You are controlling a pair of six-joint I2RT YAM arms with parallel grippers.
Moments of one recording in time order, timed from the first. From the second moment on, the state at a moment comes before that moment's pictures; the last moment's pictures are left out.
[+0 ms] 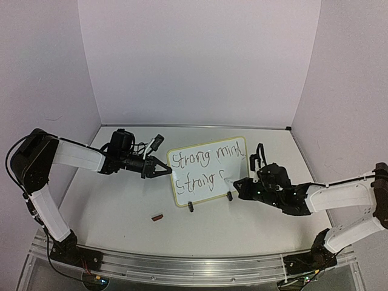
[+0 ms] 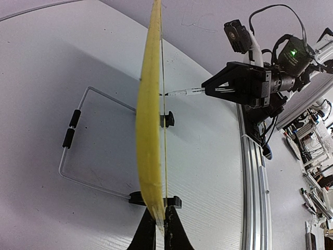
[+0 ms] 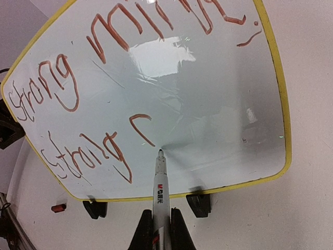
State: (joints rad) left arm -0.51 1.72 0.88 0.29 0.94 -0.08; right arm 0.84 1.33 0.51 0.29 0.20 0.68
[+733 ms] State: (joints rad) left arm -0.51 1.72 0.88 0.29 0.94 -0.08; right arm 0.84 1.35 0.53 0.29 0.22 0.68
